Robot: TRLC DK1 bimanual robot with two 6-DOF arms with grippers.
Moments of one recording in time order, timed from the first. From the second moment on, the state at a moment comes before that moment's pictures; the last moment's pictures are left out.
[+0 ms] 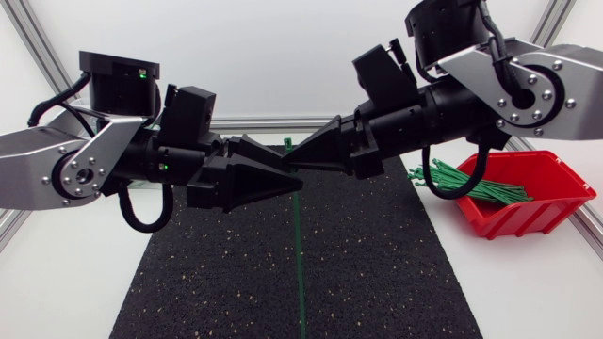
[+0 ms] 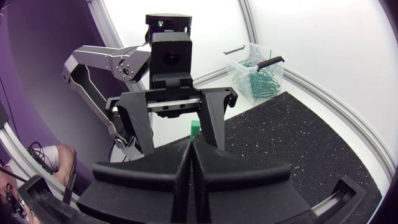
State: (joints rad) left arm -0.44 1.41 0.88 0.07 1.11 0.02; right arm 0.52 1.42 1.13 -0.37 -0.89 -0.16
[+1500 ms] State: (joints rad) left arm -0.44 1.41 0.84 0.21 1.12 -0.11; right arm 0.52 1.35 1.07 -0.30 -0.87 -0.13
